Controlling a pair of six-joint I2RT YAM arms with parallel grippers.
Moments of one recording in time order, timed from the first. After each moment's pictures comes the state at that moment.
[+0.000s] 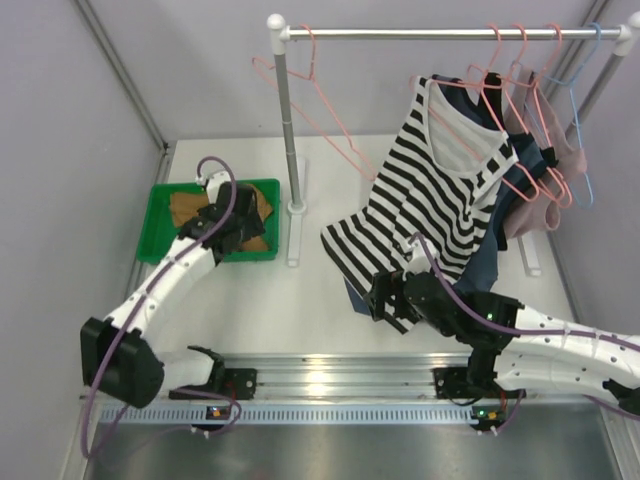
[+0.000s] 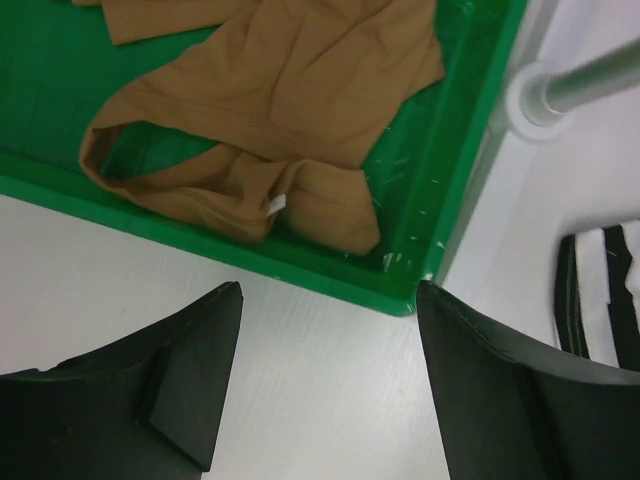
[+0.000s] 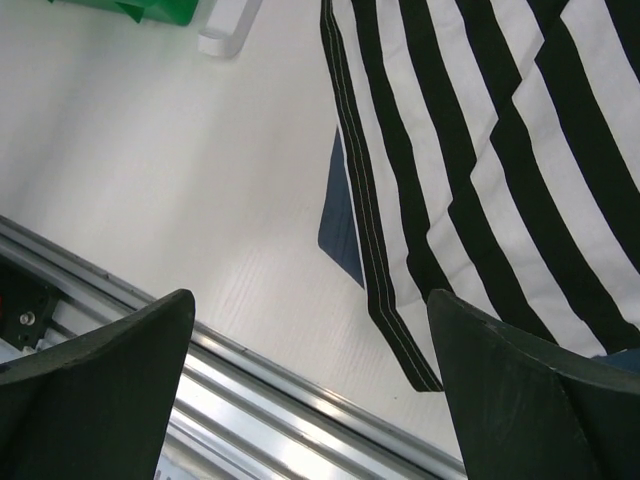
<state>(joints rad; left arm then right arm) -0.42 1.21 1.03 -0.64 -0.47 -0.62 1.20 0.80 0.73 -0.55 0.52 0.68</state>
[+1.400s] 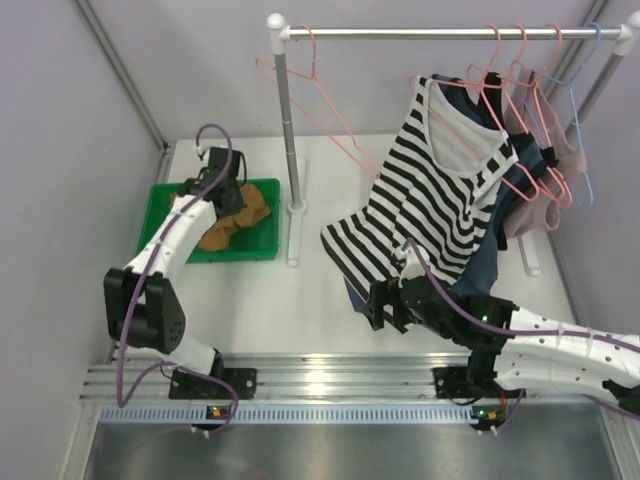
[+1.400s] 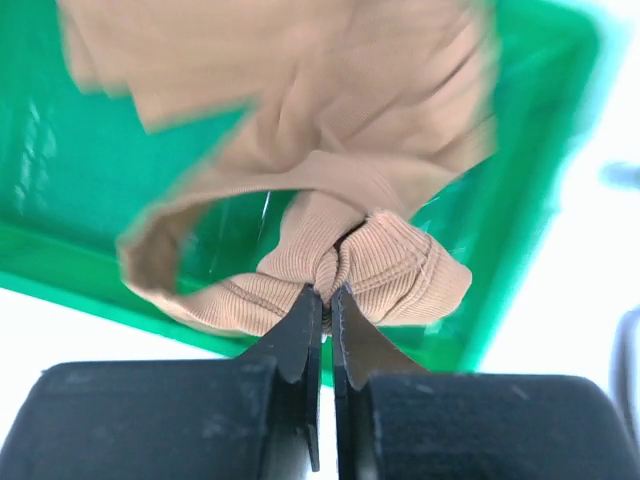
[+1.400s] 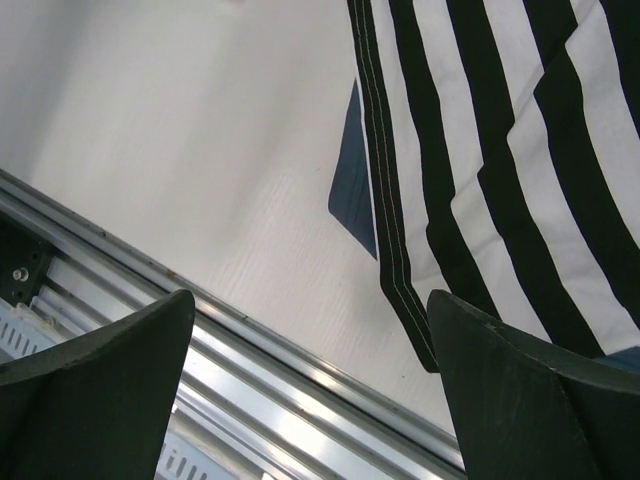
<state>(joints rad) -0.20 1.58 1.30 -0.66 -0.35 -0.43 1.20 0.81 0.67 -0.54 0.42 0.68</state>
